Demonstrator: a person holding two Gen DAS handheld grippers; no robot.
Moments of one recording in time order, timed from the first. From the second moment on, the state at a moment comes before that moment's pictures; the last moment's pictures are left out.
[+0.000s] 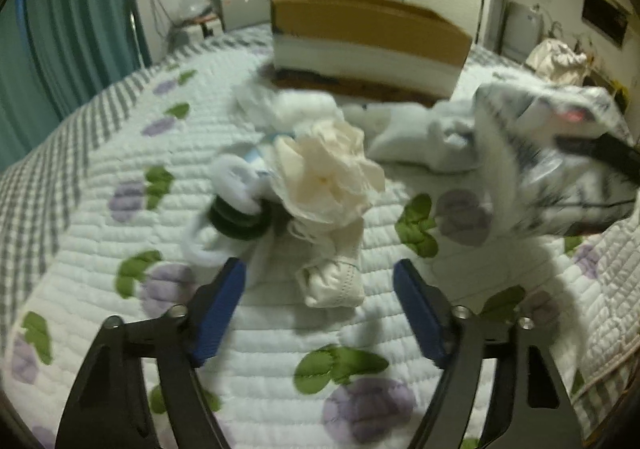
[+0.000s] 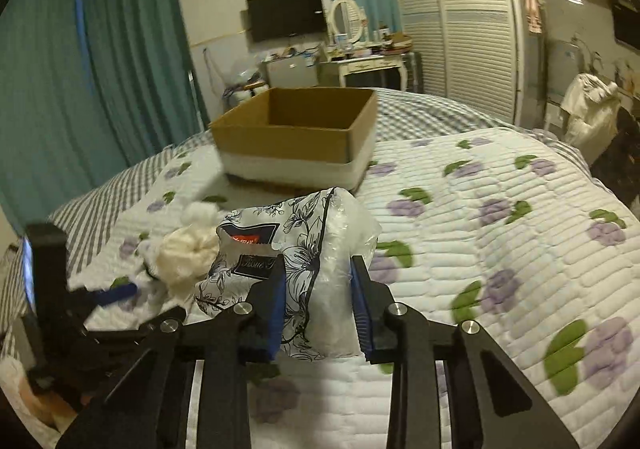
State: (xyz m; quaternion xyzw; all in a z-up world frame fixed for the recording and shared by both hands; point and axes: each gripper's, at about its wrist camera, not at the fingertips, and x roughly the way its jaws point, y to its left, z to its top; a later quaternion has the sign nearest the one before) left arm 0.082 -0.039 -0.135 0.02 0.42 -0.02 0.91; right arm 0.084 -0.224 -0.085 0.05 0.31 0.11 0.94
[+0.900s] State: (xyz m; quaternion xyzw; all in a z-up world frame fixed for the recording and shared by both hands) left arm 0.025 -0.064 -0.056 0.02 0.35 -0.07 0.94; right arm 0.045 -0.227 -0.042 0.03 0.27 0.12 0.95
